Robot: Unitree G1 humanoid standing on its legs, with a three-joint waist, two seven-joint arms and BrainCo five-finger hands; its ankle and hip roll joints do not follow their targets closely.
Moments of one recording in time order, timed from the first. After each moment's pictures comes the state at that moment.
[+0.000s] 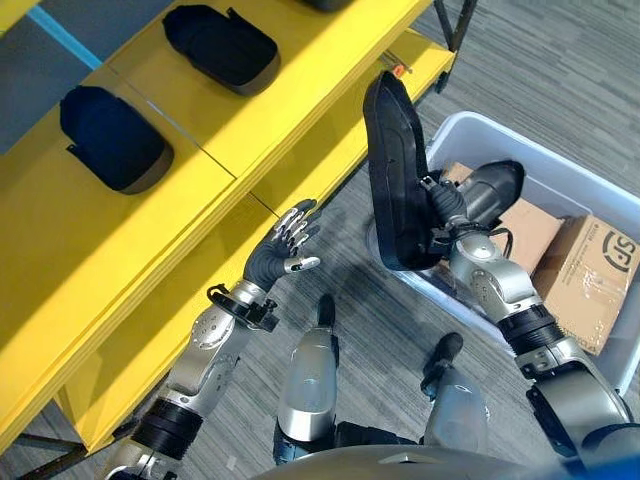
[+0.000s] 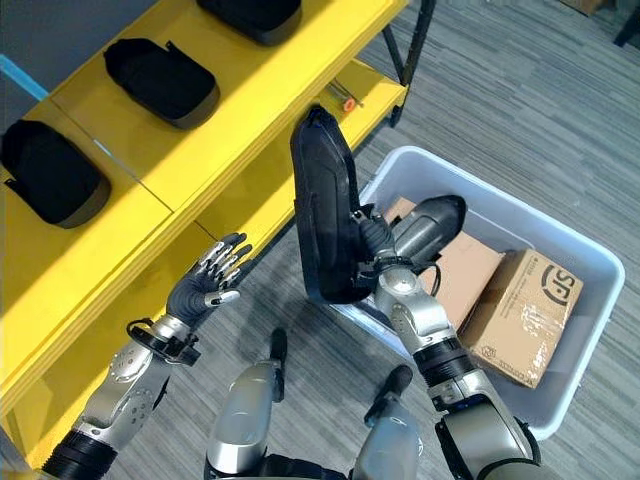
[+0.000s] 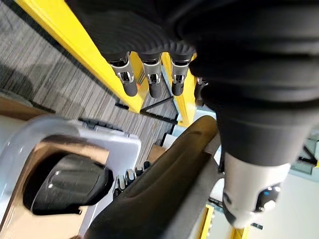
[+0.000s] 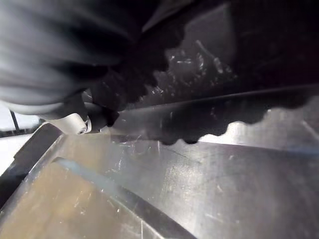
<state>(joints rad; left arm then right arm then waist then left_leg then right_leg) -0.03 0.53 -0.27 -0.03 -0.67 -0.25 -0.23 -0.54 -0.32 0.30 0.26 0.62 0.24 -0.28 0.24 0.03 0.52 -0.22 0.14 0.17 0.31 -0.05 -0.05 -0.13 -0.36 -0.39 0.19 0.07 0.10</state>
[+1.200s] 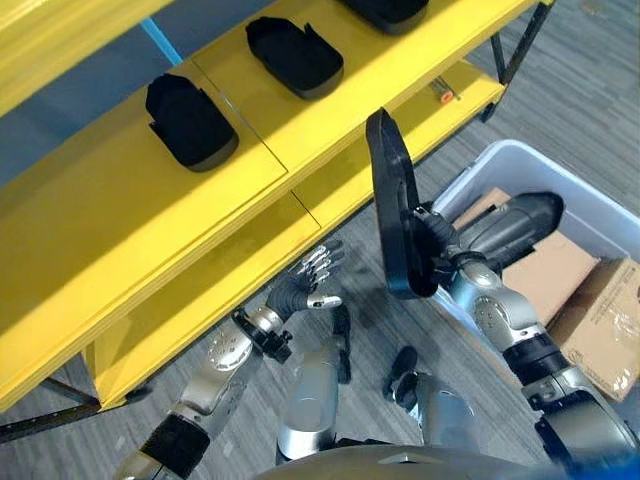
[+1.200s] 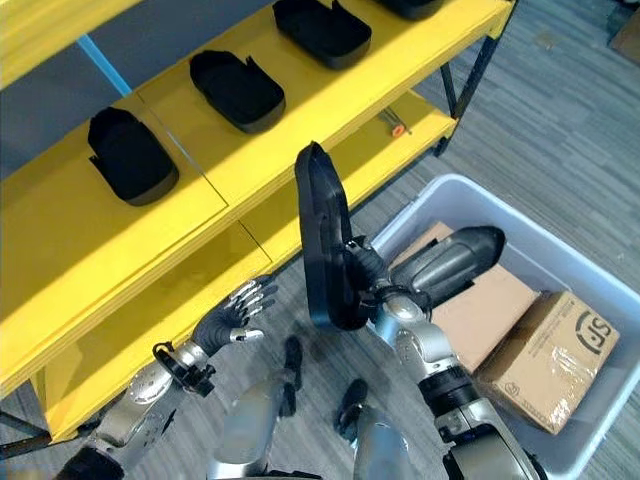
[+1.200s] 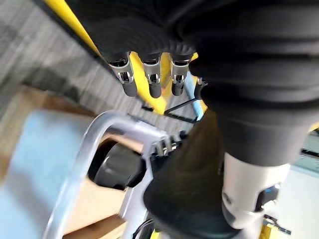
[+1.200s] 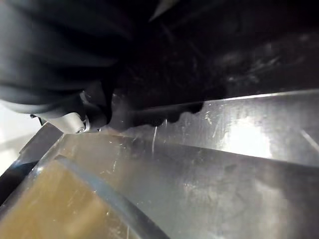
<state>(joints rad) 0.03 0.49 -0.40 0.07 -0.60 -0.25 -0.31 -0.44 -0.36 0.30 0.21 0.70 0.25 -0.16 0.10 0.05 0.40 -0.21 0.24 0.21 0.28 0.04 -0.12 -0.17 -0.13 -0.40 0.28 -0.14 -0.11</state>
